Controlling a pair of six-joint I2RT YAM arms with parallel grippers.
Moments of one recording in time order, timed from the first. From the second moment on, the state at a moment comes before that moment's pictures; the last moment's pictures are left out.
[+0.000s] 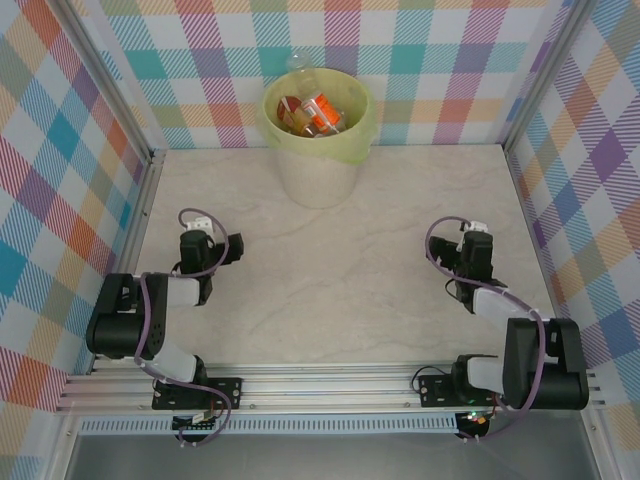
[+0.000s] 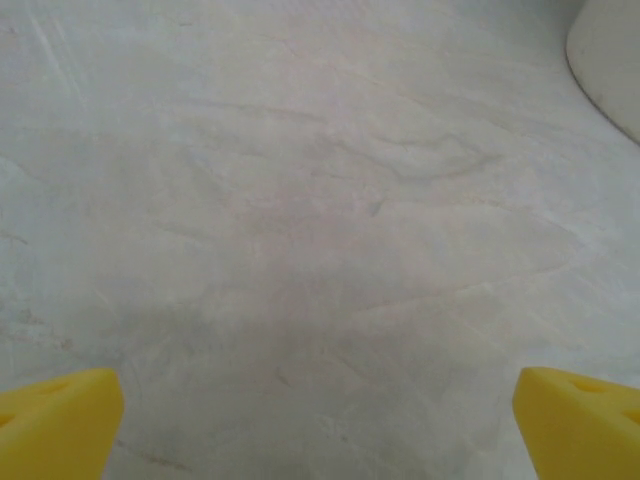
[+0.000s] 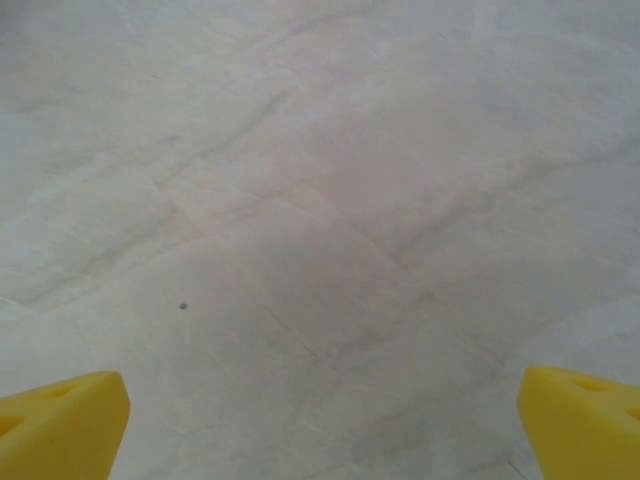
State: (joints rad) left arm -0.02 1.55 0.42 0.63 -0.05 -0.15; right arm -0.01 1.26 0.40 0.28 0.06 0.22
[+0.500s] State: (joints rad) left arm -0.10 1.57 0.39 0.74 -0.29 -0.15; right arm -0.03 1.53 0.33 0.76 -0.14 0.09
